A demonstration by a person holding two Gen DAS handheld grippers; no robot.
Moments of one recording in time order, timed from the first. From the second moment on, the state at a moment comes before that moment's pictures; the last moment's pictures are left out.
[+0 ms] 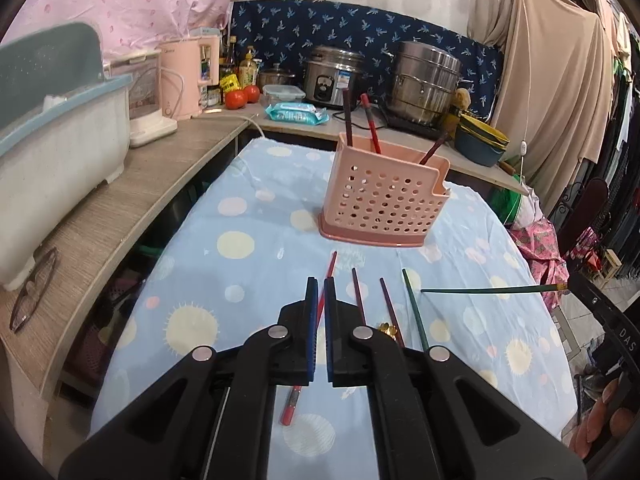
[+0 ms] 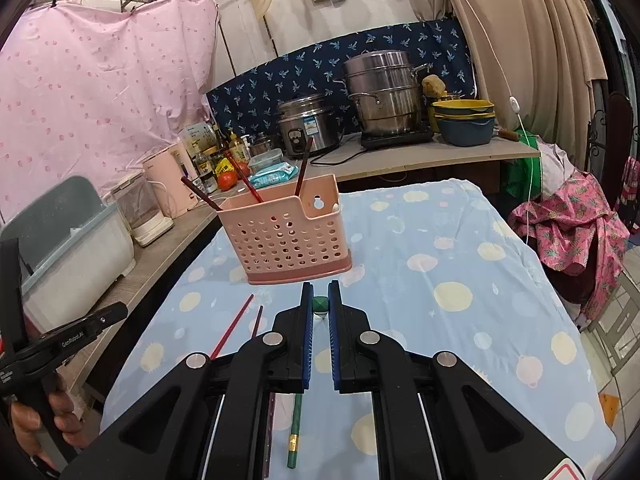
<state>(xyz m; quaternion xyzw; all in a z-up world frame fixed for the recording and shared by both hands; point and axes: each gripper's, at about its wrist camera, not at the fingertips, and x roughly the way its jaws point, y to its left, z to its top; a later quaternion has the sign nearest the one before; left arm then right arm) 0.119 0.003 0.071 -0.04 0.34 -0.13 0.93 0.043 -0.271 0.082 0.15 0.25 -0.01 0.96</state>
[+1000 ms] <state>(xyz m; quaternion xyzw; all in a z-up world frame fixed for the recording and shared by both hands) 0.109 0.012 -0.043 -0.02 0.45 -0.13 0.89 0.027 -0.254 0.064 0.17 0.27 0.00 0.95</state>
